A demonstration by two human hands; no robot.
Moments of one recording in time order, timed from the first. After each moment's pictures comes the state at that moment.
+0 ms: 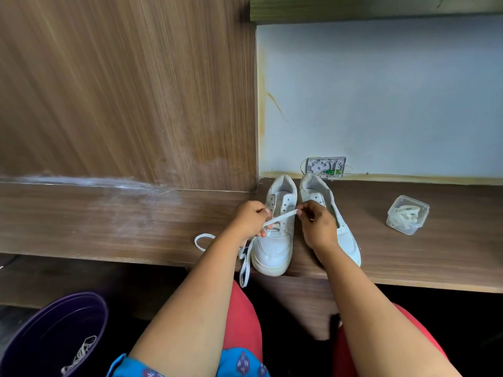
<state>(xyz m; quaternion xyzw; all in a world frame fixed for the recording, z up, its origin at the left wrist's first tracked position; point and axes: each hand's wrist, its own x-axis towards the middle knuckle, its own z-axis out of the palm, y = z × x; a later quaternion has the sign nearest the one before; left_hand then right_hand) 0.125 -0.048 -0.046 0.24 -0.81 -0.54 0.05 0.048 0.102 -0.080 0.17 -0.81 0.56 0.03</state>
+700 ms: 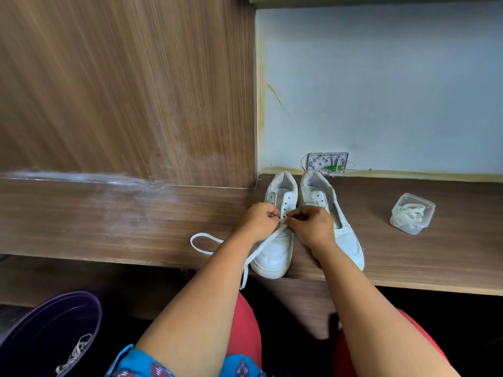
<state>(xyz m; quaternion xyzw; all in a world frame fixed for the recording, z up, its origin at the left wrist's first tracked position) 0.098 -0.042 -0.067 0.19 -0.89 -0.41 0.08 0.048 0.091 -0.074 0.15 -0.85 0.50 -0.03</state>
